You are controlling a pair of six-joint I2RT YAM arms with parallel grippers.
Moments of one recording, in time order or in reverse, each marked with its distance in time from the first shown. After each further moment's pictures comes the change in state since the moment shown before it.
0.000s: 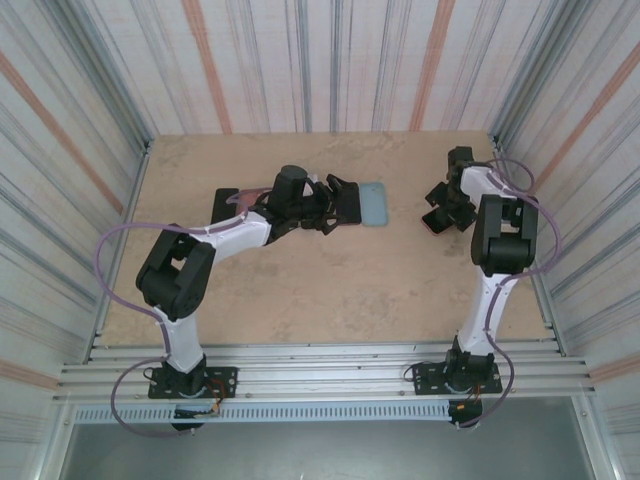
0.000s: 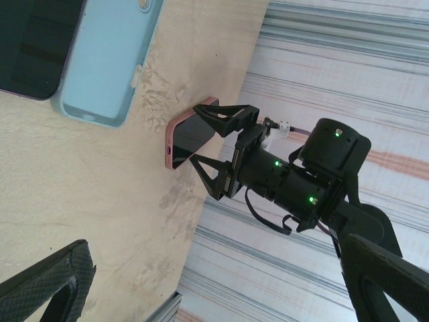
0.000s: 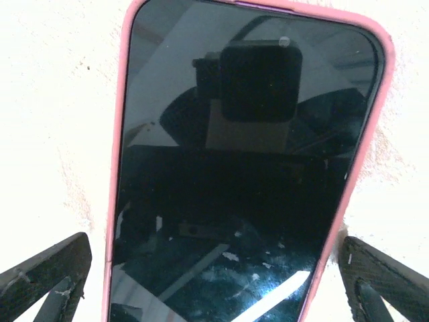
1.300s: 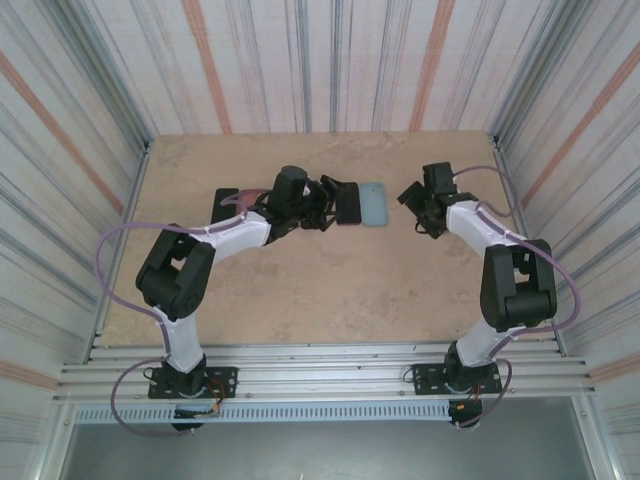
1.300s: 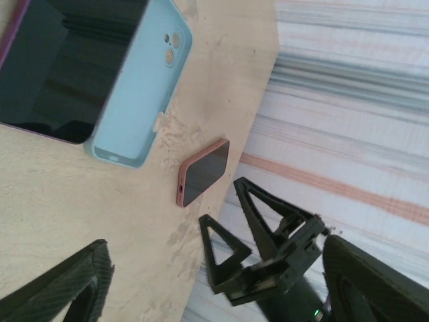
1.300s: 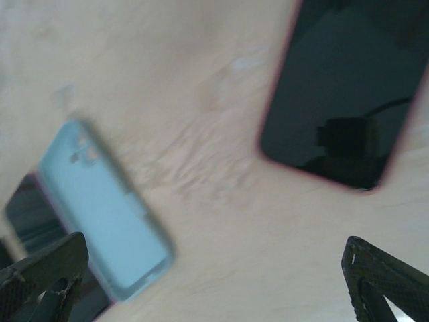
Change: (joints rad) left arm 0.000 0.000 0.000 -0.032 -0.116 -0.008; right arm 0.171 -0.484 -0.456 0.313 -0.019 0.145
